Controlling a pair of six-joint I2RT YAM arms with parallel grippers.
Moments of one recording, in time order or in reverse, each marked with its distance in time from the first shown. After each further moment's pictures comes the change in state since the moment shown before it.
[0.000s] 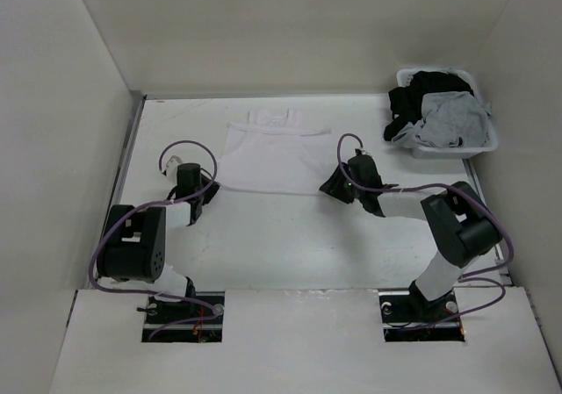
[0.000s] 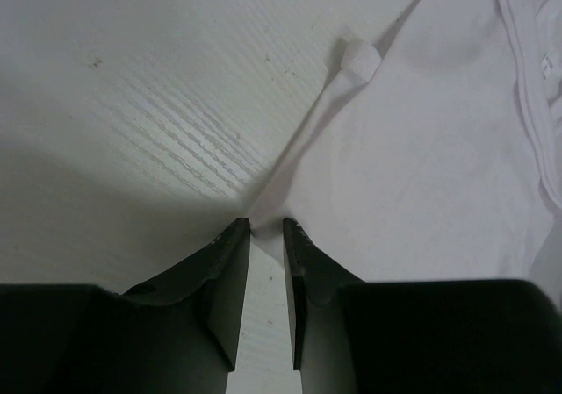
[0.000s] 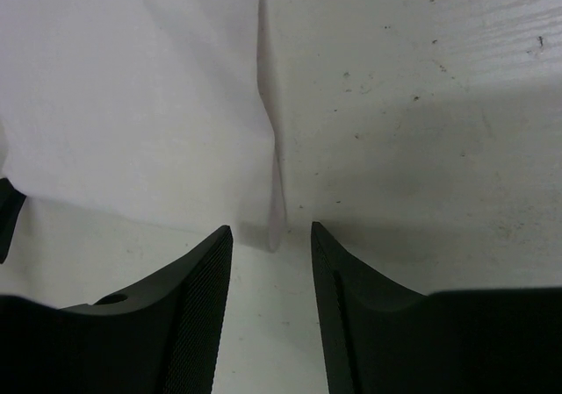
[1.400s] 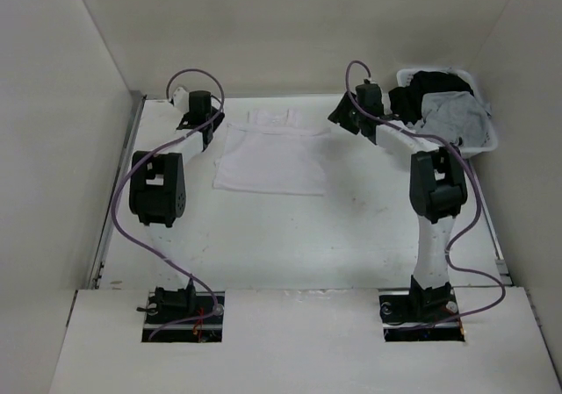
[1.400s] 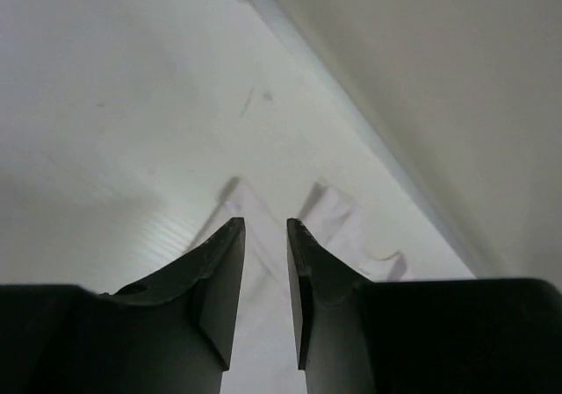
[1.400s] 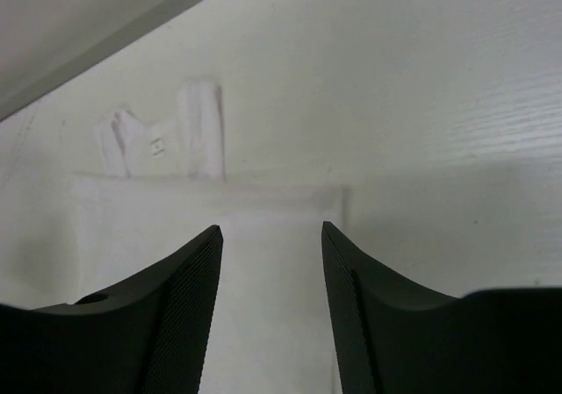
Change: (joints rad) left arm -0.025 0.513 0.957 -0.239 -0.126 0.019; right arm -0.198 0.402 0.882 -0.352 0.018 -0.177
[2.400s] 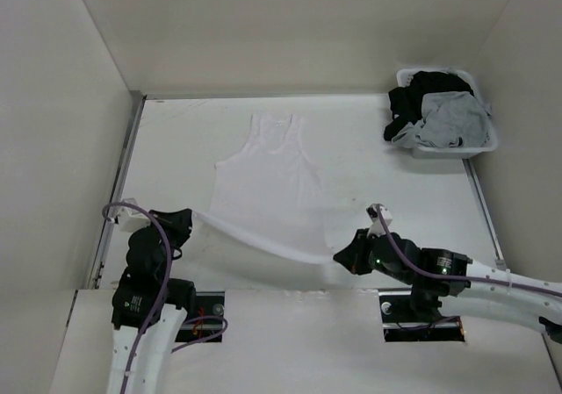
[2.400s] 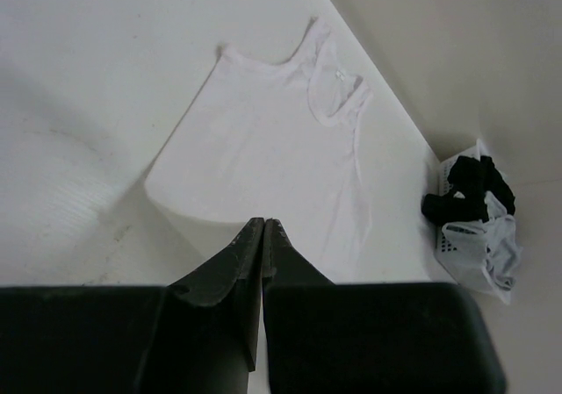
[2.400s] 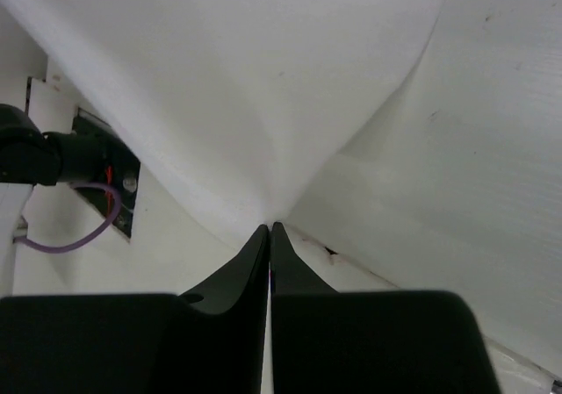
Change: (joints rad) left arm -0.049 -1.930 -0.988 -0.775 0.039 0.003; right arm 0.956 -1.523 -1.168 -0.369 0.344 0.312
